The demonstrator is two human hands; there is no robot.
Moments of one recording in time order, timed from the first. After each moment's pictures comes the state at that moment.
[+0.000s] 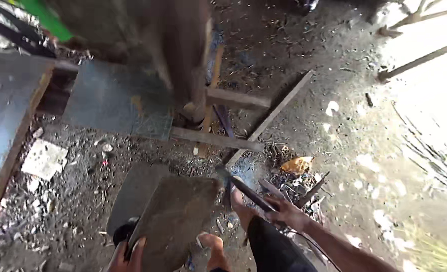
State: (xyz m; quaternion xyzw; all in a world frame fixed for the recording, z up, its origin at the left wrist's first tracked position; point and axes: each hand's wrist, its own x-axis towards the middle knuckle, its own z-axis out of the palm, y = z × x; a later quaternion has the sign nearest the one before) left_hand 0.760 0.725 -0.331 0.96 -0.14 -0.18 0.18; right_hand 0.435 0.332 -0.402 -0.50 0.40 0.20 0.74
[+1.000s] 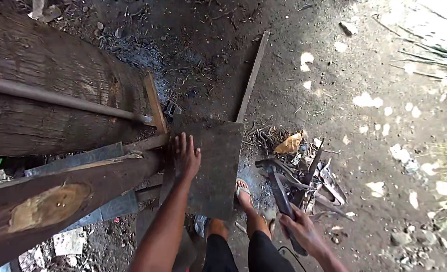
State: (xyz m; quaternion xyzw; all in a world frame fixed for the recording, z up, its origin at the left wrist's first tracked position) left_hand 0.790 0.183 -0.480 0.81 -0.55 -0.19 0.06; right_hand 0.381 0.282 -0.388 -0.35 0.64 -0.11 0.67
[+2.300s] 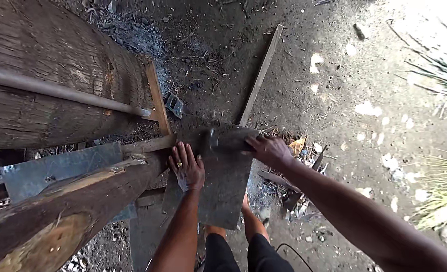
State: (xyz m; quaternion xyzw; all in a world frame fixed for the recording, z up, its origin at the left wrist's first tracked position) left_hand 0.795 0.208 -0.520 0.87 -0.50 -0.01 0.04; right_hand 0.552 0.031 -0.432 -0.88 0.41 0.15 0.21
